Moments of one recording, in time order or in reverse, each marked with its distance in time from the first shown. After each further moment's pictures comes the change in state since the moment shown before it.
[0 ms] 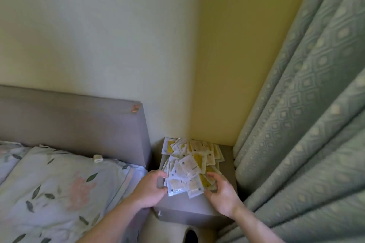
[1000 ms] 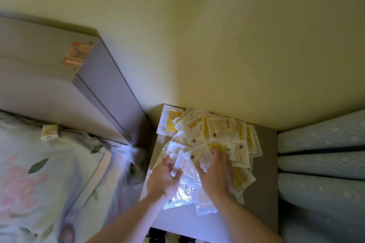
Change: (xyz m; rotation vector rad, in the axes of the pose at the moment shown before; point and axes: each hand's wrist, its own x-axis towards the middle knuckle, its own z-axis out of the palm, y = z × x) left_hand 0.318 -0.137 0.165 -0.144 0.143 -0.341; right_hand 0.335 0.122 0.158 -0.418 0.198 0.163
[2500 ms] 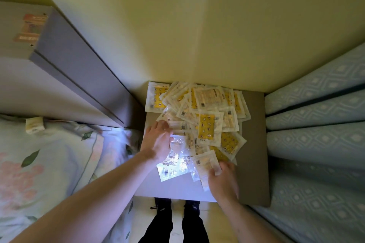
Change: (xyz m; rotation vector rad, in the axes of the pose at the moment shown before) left_hand 0.033 0.010 -0.010 0.690 0.009 0.629; right_hand -0.089 0.067 0.012 0.250 -0.127 0.367
